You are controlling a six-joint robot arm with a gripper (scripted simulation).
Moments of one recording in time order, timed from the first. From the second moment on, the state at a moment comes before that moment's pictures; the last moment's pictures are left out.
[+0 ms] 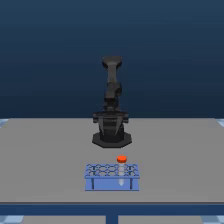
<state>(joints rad) 0.00 -0.66 1.17 0.35 -0.13 -0.31</state>
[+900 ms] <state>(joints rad) 0.12 -0.27 0.88 0.85 -0.16 -0.77</state>
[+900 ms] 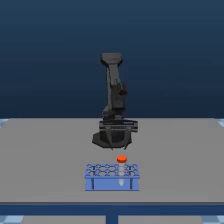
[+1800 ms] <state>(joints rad) 0.15 -0.18 0.79 1.02 -0.15 -0.95</state>
